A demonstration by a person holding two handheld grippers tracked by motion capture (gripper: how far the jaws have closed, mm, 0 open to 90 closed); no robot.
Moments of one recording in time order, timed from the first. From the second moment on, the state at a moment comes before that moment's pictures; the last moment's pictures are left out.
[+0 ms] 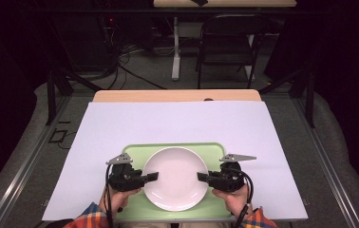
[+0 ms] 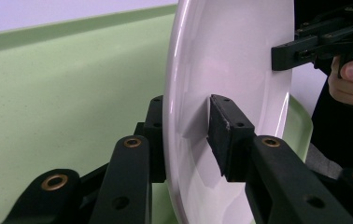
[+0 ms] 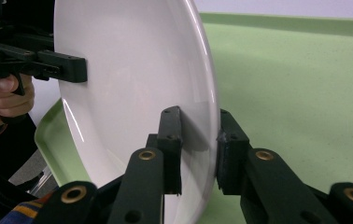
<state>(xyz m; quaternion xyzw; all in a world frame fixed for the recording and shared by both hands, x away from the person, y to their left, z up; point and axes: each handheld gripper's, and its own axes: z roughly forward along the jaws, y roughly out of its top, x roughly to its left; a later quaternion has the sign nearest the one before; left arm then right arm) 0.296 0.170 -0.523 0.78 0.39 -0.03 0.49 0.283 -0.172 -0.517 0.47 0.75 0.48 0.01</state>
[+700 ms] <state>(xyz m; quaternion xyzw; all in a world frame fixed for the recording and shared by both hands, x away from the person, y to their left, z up) 0.302 0.169 -0.530 0.78 0.39 -0.02 0.49 0.294 -0.167 -0.529 0.47 0.75 0.46 0.02</state>
